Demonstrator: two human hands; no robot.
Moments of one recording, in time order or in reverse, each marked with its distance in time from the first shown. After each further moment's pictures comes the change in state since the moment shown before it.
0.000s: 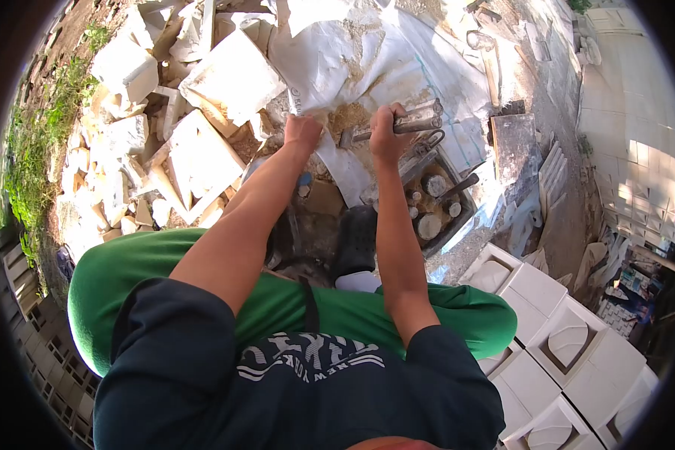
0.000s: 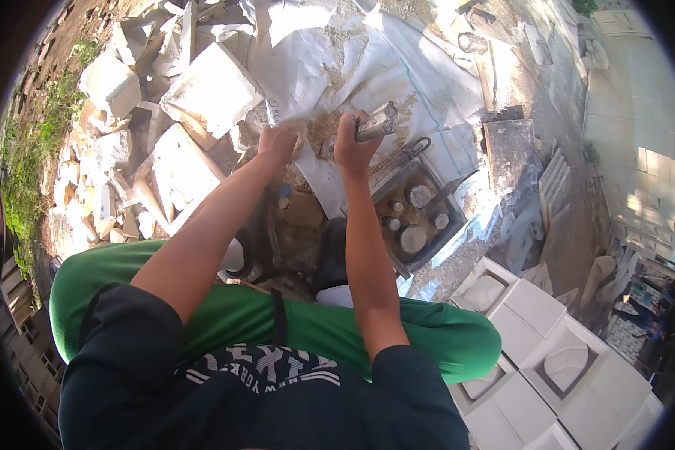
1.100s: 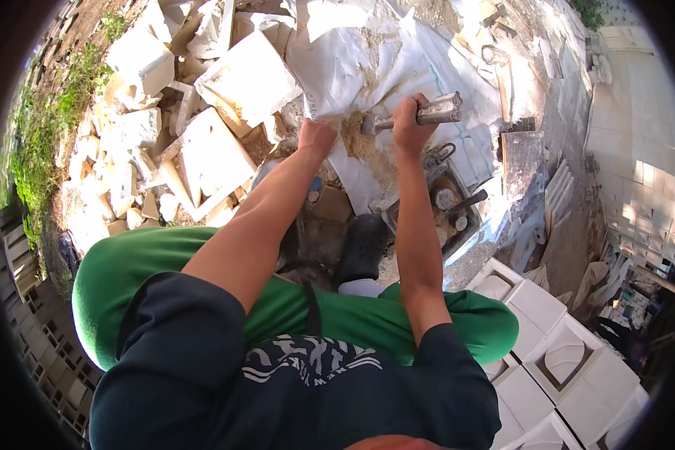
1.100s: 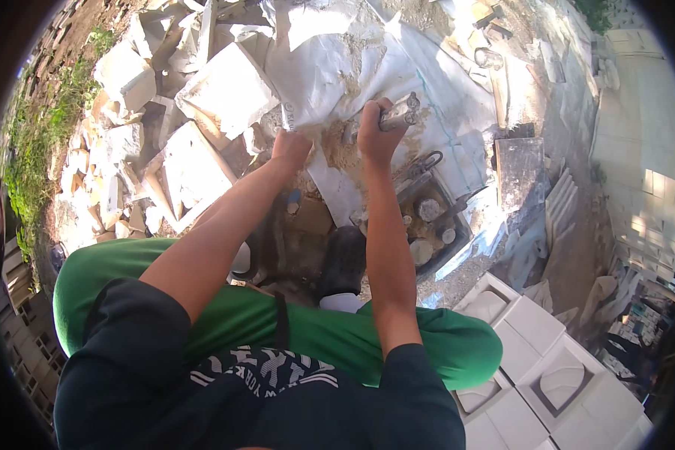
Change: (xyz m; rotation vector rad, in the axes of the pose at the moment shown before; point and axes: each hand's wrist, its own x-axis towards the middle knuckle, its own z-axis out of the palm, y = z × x) left_hand -0.001 0.000 -0.008 -0.015 0.019 -0.010; right_hand 0.034 0.021 -0.008 -0.121 0.057 -0.146
